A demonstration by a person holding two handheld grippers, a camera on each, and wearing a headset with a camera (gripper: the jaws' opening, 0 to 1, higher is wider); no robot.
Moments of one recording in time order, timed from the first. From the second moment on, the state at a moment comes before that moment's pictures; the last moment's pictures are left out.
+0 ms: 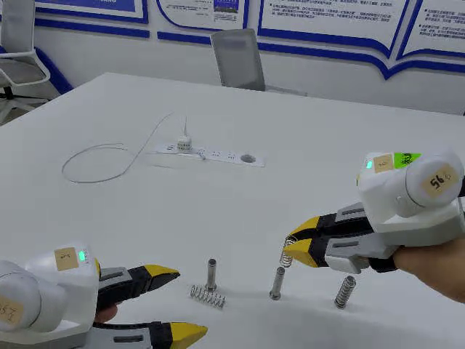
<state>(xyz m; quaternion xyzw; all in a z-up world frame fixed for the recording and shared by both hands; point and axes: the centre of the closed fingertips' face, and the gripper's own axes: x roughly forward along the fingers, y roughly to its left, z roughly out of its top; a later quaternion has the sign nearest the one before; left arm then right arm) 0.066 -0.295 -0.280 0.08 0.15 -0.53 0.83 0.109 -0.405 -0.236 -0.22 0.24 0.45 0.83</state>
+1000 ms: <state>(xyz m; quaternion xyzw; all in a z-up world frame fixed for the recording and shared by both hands) 0.067 -0.292 -0.282 0.08 0.15 -0.52 0.83 0.117 -0.406 -0.276 -0.20 0.27 0.44 0.83</state>
